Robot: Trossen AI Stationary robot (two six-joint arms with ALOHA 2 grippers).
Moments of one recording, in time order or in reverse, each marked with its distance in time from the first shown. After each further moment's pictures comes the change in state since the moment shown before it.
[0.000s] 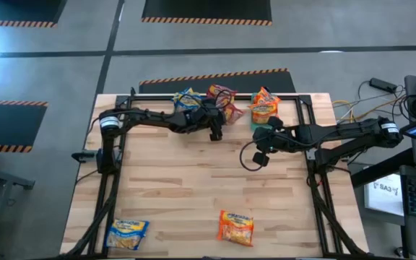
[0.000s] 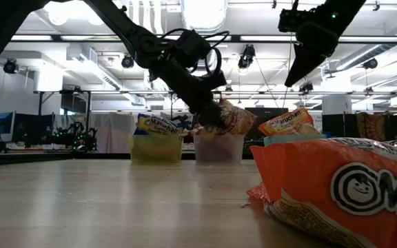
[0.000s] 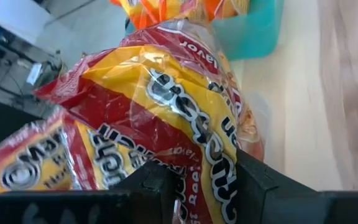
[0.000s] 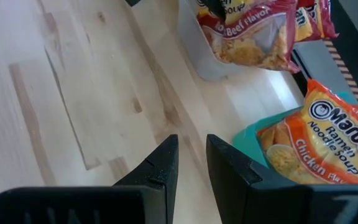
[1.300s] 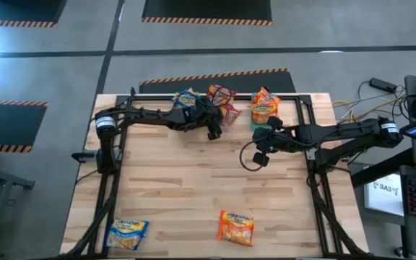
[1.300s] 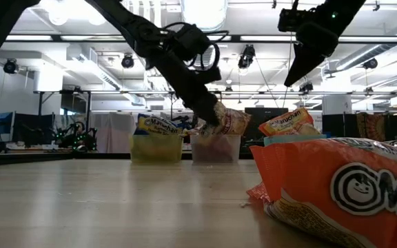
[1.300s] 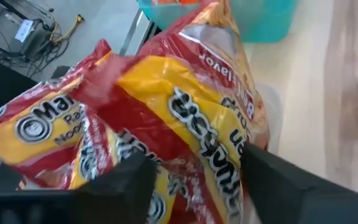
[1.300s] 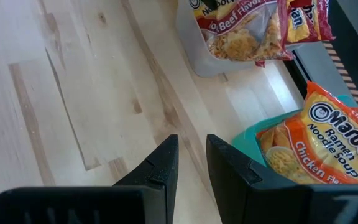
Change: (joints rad) left arm -0.002 -0.051 0.032 -0.178 -0.033 -0.159; right arm 0.000 0.000 0.000 0.005 0.000 -0.012
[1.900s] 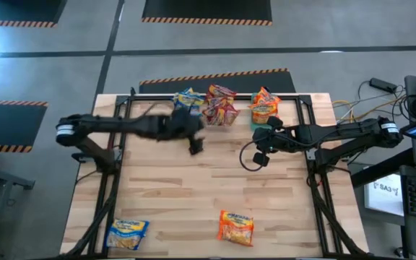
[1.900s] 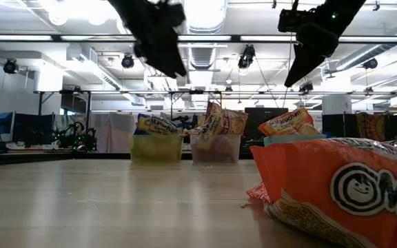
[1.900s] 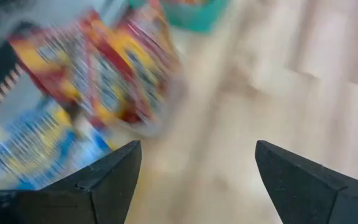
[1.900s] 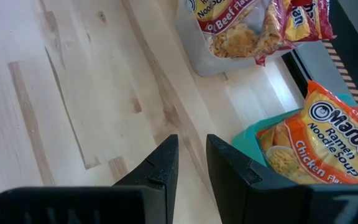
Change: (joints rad) left arm -0.224 -0.402 -0.065 -0.479 -0.053 -0.399; right arm 0.000 0.003 0.000 -0.003 0.000 0.000
